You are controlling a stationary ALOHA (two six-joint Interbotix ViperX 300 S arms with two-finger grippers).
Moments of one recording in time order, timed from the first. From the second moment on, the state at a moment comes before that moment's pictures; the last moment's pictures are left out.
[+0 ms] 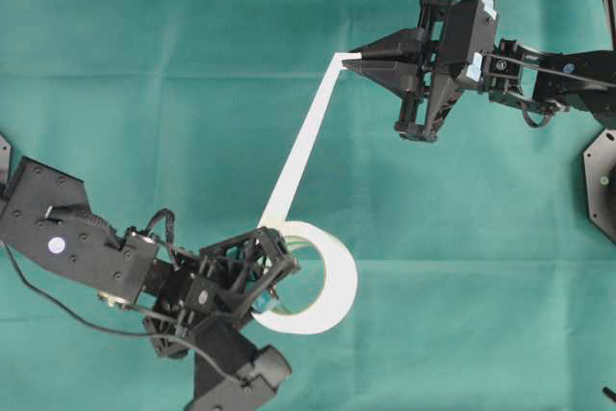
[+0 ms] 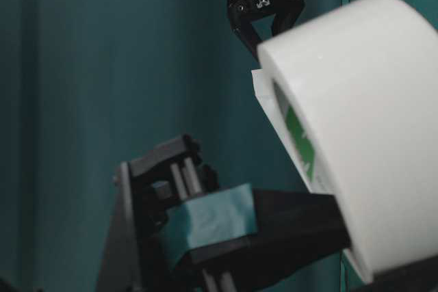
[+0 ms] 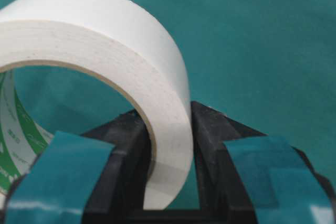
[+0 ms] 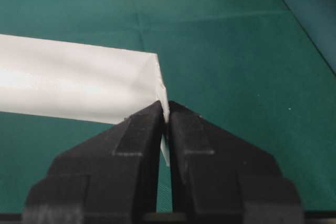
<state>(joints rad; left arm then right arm) -0.35 0.05 0.29 -0.01 0.67 0.66 -0.31 -0.10 0.94 -0.01 -0.57 0.06</state>
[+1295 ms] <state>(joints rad) -0.32 0.04 0.32 -0.02 0.65 0.66 -0.30 -0.10 0.94 -0.03 -0.52 0.06</state>
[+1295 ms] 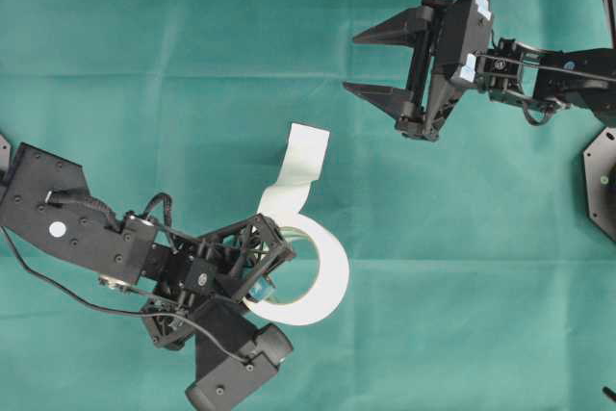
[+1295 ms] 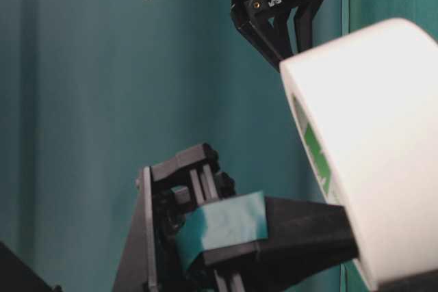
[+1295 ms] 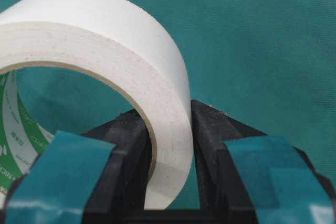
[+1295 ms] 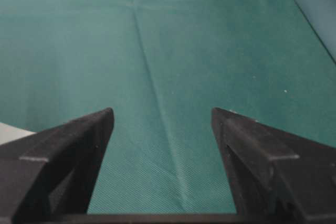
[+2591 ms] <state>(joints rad) -0.40 0.11 0.42 -0.02 0.62 0.41 -0.29 -0.10 0.95 -0.03 -0.48 0.06</state>
